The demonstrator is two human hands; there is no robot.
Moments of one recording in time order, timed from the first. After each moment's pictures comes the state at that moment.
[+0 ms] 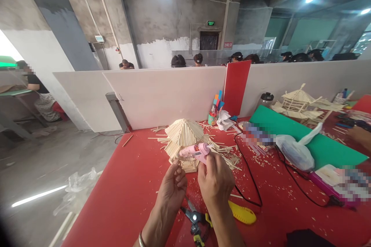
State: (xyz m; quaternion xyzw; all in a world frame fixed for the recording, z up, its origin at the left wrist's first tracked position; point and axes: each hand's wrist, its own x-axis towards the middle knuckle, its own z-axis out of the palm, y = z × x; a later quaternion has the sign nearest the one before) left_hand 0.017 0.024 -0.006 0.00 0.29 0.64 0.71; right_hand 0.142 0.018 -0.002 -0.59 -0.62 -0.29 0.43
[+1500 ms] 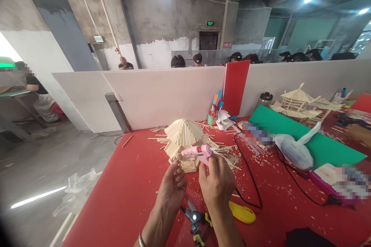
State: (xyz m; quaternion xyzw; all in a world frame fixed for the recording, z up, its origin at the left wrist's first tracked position) left_hand 0.018 0.024 -0.005 0.01 0.31 0.65 0.69; right_hand 0.142 0.017 -0.008 -0.58 -0.60 -0.29 0.46
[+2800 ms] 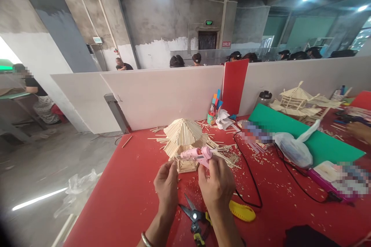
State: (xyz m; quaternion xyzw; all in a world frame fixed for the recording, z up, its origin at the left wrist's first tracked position) left_hand 0.016 0.021 -0.027 0.27 0.52 0.70 0.41; right_hand 0.144 0.015 -0.016 -0.58 -0.59 -0.29 0.48
